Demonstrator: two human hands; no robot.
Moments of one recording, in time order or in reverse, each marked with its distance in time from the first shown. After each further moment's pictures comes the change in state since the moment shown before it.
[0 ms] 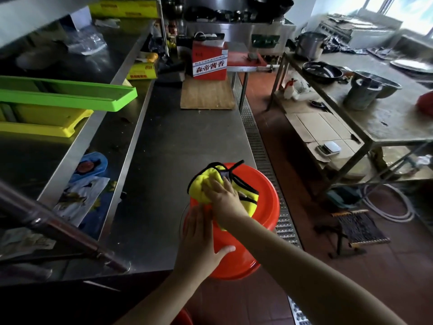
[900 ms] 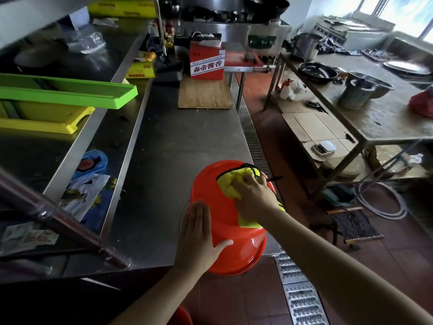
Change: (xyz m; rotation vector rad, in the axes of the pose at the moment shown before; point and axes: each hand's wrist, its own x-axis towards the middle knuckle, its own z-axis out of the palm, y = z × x) left_hand -0.002 -0.004 0.003 0.034 0.017 0.029; right_hand -0.036 0.040 -0.044 -0.228 0.019 0.218
